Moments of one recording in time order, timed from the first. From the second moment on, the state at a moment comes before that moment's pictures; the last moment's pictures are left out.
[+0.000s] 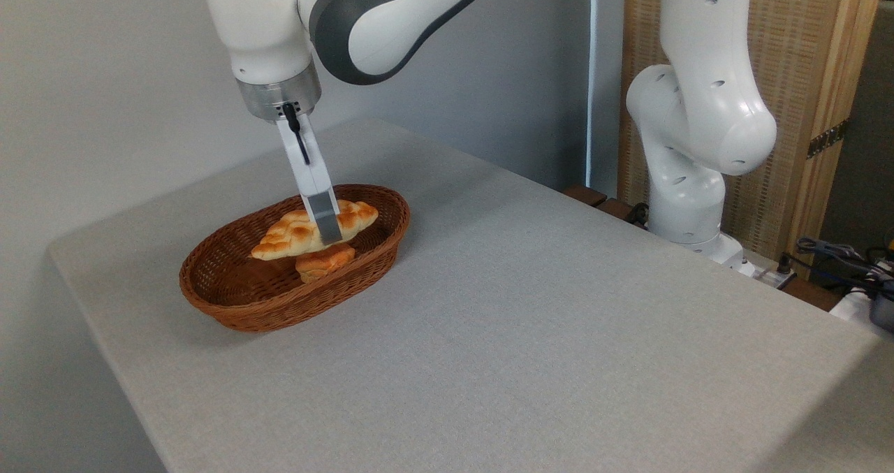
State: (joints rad) arm -0.31 0.04 -0.02 -1.86 -0.23 1.85 0.86
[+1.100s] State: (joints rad) arm -0.29 0.00 0.12 -1.79 -0.09 1.85 0.79
